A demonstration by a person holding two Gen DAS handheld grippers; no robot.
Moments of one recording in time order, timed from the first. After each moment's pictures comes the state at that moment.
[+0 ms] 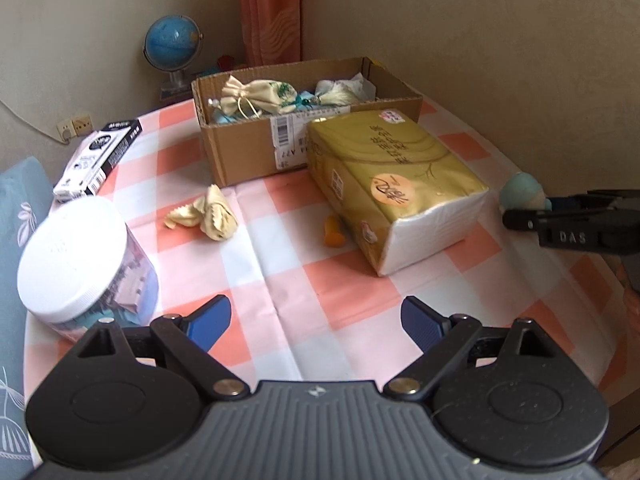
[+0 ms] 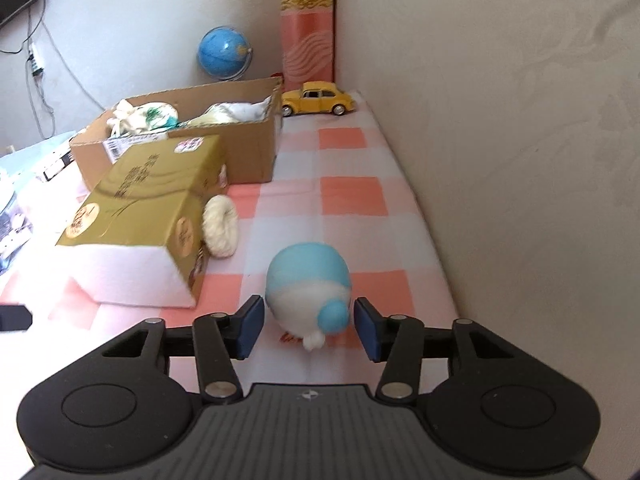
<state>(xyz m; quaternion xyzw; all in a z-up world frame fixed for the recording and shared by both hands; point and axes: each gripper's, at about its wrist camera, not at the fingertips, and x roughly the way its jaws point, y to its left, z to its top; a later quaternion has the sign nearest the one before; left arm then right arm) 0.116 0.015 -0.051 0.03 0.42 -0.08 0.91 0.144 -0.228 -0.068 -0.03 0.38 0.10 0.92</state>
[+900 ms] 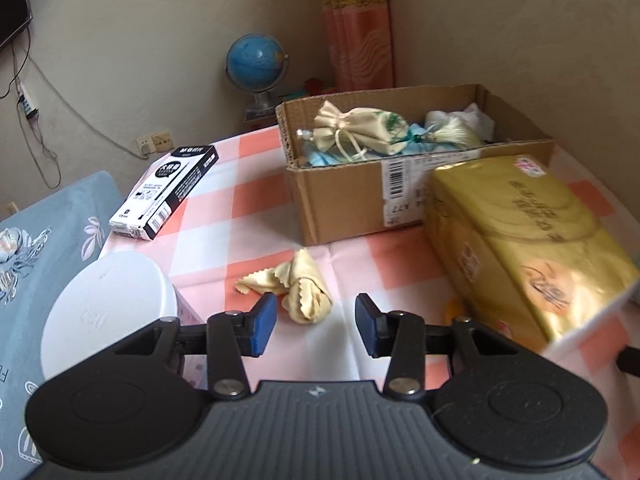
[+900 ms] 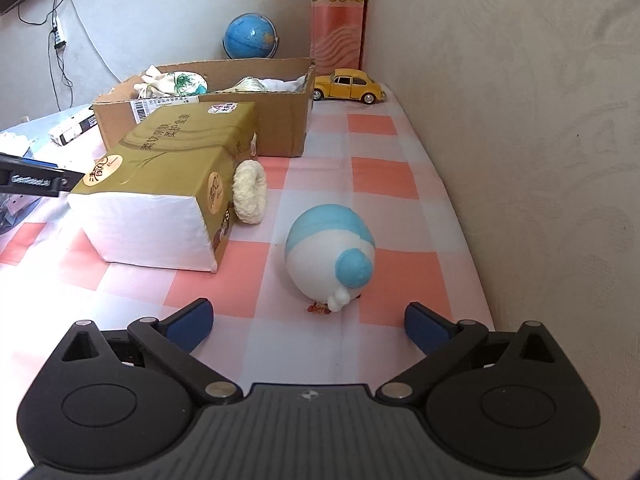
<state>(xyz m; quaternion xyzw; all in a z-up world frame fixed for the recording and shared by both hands) 0.184 0.028 -0.076 0.05 0.38 0.06 0.92 0.135 -0.217 -0.087 -0.07 0.38 0.12 0.91</state>
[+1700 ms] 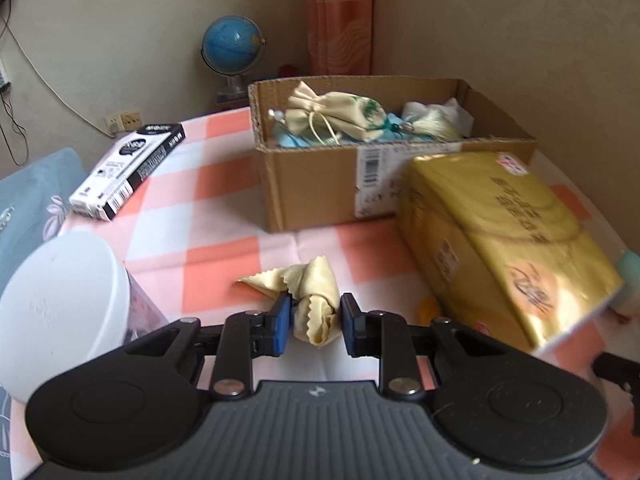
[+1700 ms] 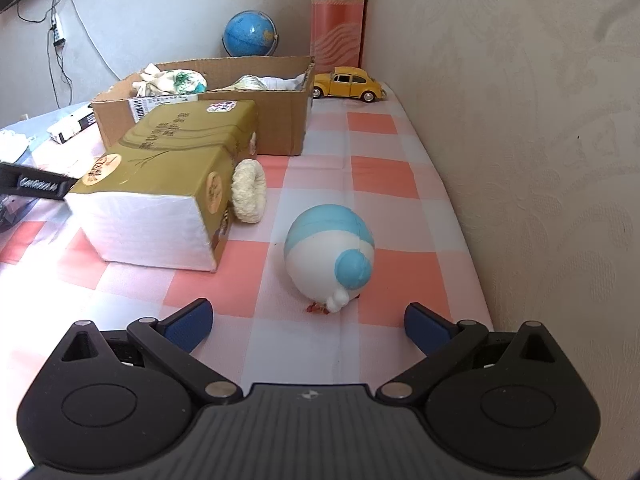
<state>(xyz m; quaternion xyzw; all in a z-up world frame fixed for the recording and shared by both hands) 0.185 0.030 -0.083 0.00 0.39 0.01 0.92 0.140 -0.215 -0.087 -0.07 0.39 0.12 0.91</state>
